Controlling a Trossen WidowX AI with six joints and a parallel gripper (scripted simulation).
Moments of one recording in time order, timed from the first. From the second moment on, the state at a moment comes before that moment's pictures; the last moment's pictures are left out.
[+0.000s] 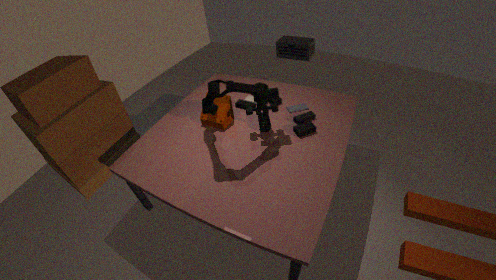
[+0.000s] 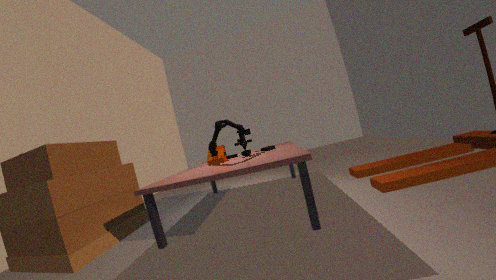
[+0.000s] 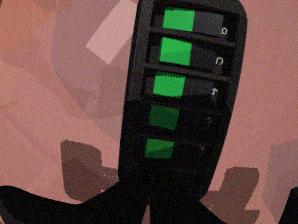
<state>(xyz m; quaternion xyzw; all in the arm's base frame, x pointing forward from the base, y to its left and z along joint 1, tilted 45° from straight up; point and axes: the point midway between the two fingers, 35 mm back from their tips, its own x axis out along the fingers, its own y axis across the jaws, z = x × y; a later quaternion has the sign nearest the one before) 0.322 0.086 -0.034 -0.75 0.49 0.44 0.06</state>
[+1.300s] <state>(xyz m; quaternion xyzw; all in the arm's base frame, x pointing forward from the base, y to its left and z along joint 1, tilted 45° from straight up) 0.339 0.101 -0.017 -0.75 0.49 0.44 0.06</state>
